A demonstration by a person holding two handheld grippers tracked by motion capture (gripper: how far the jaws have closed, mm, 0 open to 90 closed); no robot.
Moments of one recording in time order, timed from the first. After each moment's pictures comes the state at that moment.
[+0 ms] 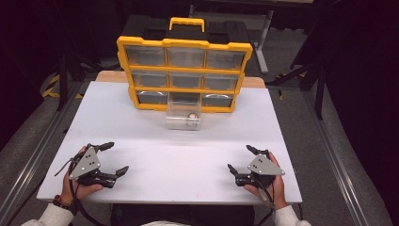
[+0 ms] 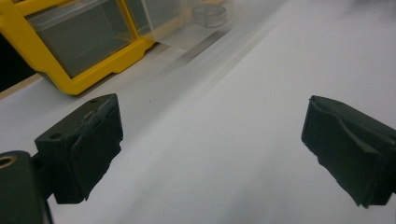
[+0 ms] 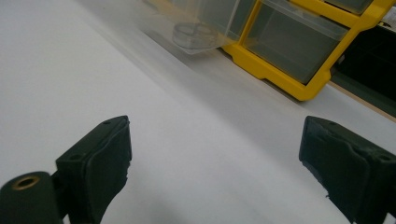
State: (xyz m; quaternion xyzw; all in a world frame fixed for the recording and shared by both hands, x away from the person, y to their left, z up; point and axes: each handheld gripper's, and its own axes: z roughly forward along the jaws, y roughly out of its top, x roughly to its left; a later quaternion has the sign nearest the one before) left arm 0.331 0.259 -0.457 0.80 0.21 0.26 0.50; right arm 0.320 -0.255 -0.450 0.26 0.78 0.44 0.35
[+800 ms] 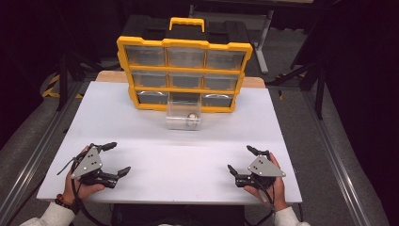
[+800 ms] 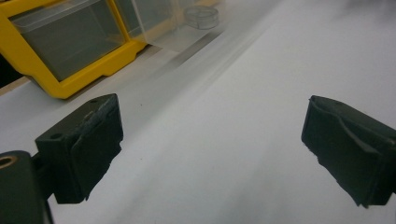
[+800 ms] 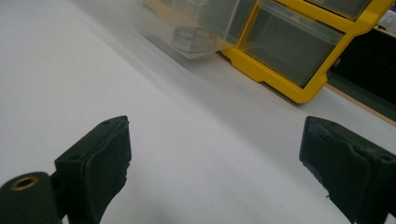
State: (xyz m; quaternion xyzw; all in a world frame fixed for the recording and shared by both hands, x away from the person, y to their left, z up) left arm 0.334 0.256 -0.459 0.80 0.20 0.25 0.50; right arm 0.316 -0.254 -0.448 0.26 0.78 0.44 0.36
